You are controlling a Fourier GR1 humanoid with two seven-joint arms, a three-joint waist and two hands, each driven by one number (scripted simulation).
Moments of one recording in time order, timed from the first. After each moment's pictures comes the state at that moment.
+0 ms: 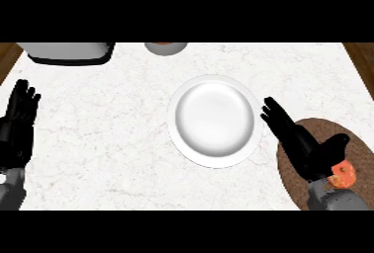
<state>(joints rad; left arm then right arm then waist) -0.12 0.57 -0.11 -1.42 0.40 0.38 -0.17 -0.11 -0.33 0.26 -1.60 -0.34 -0.04 0.15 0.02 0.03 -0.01</state>
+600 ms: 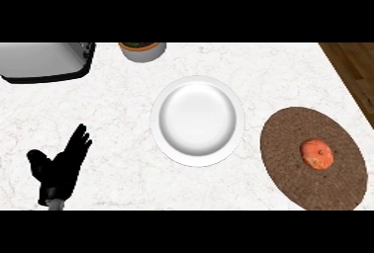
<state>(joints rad) 0.02 0.43 -0.27 -1.37 0.47 0.30 -0.01 -0.02 -0.64 -0.27 -1.50 -0.18 -0.32 -0.02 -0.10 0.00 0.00</state>
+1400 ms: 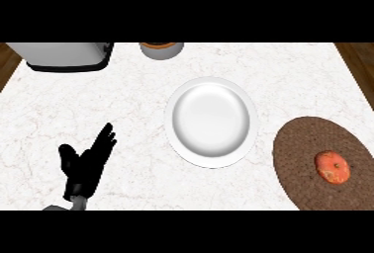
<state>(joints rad) -0.02 0.35 -0.35 -1.39 0.41 0.28 0.07 0.40 -0.74 -0.45 -1.58 -0.14 -0.12 -0.13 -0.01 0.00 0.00</state>
